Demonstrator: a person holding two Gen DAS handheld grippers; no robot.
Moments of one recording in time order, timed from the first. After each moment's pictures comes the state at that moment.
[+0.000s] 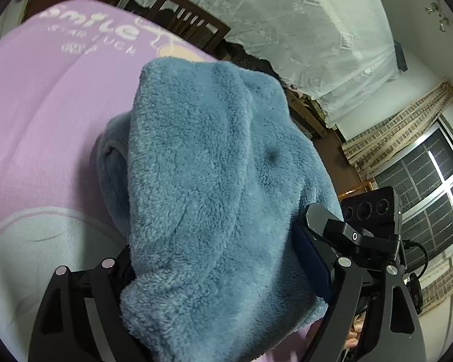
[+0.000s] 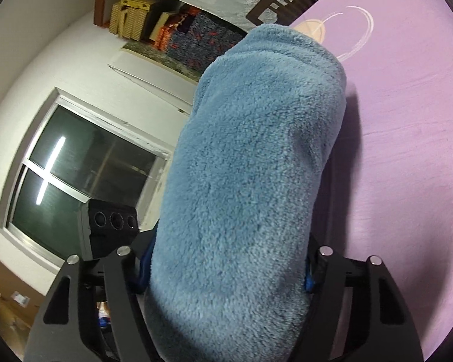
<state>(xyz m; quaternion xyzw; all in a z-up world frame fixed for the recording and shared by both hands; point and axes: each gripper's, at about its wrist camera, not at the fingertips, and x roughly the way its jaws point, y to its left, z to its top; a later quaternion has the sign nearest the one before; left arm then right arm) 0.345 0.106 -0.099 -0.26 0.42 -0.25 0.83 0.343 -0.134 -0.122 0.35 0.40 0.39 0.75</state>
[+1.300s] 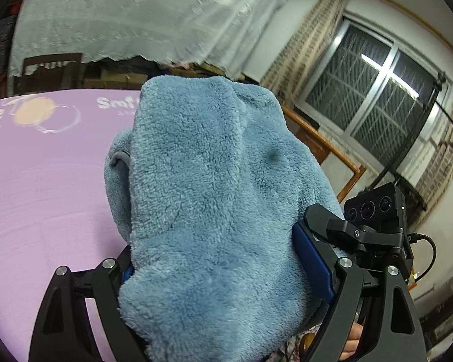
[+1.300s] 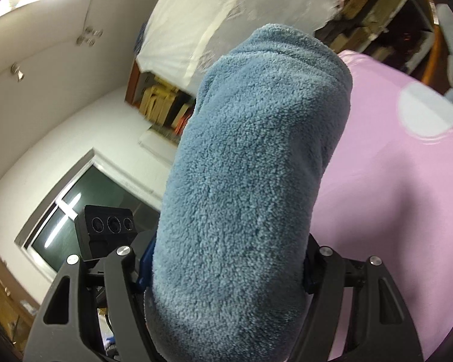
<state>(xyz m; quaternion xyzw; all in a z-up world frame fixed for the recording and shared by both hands) 0.143 -0.154 0.008 -0.08 0.36 -0.41 0.83 0.044 -0.397 -0.057 0.42 0.23 0.29 0.83</state>
